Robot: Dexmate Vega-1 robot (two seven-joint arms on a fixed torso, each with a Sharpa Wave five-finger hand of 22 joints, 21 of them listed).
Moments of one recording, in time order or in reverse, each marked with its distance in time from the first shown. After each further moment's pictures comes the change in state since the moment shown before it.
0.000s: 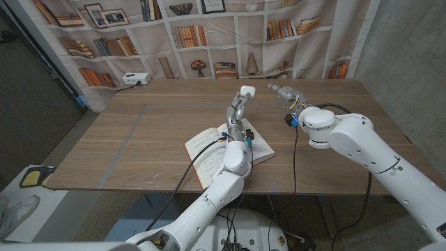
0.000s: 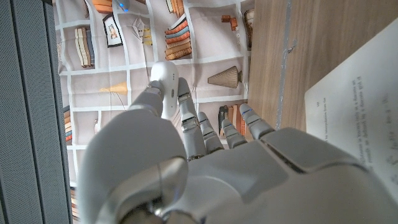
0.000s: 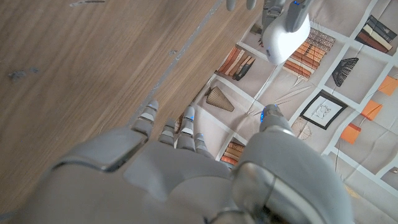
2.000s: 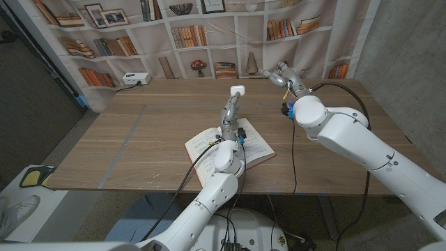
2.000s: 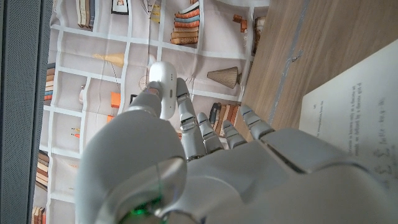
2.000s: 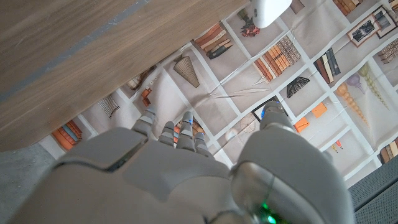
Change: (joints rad) left arm 0.053 0.018 -0.045 -0.098 -0.209 0.012 -0.100; left_hand -0.017 -0.006 -0.003 0.003 0.008 0.011 -0.022 -0.012 0.005 -0.001 0.002 -0.005 0.000 -0.010 0.003 0.000 0.000 -0.012 0.012 0.000 0.000; right arm 0.132 -0.032 -0.162 -0.098 -0.403 -0.104 0.096; right_hand 0.022 0.006 0.017 -0.042 -0.058 -0.012 -0.031 0.005 0.000 -0.072 -0.036 -0.070 -0.036 -0.053 -0.032 0.000 -0.007 -0.075 -0.004 -0.004 0.000
